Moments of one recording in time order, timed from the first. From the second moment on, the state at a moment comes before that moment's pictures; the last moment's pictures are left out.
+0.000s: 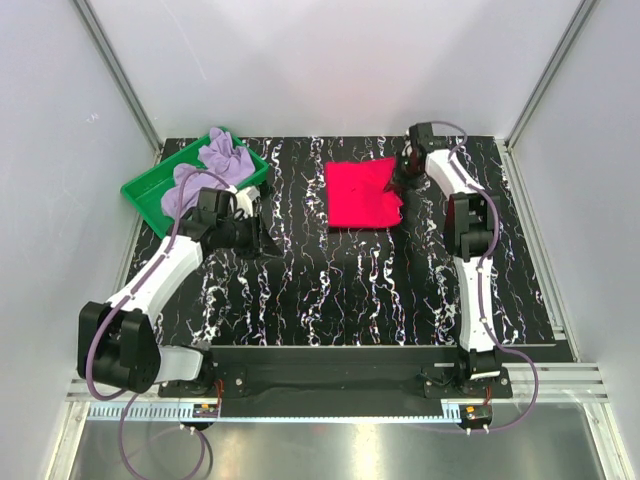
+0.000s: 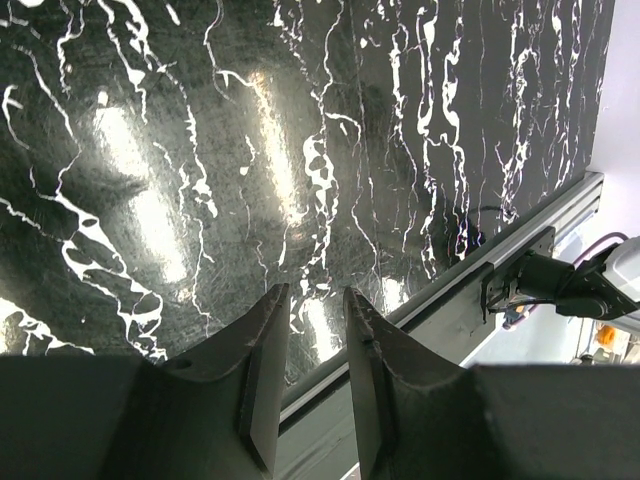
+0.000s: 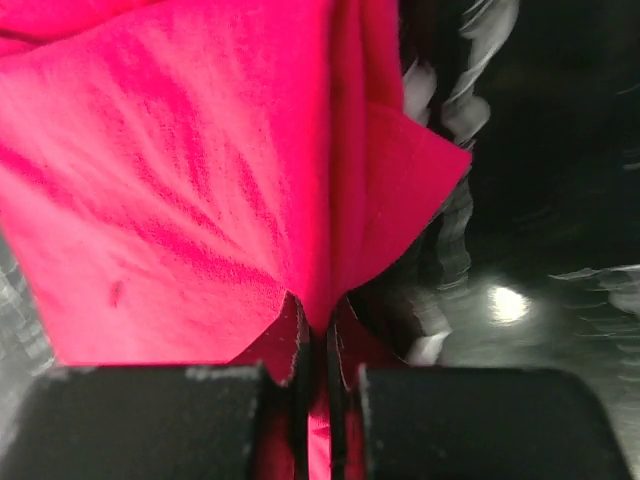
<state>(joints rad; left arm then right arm) -0.23 1.31 0.94 -0.55 0.59 -0.39 0.14 2.48 2.14 -0.71 -0.31 0.42</state>
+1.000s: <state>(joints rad) -0.23 1.28 0.78 -0.58 0.58 -0.36 -0.13 2.63 2.45 -0.55 0.30 -0.29</state>
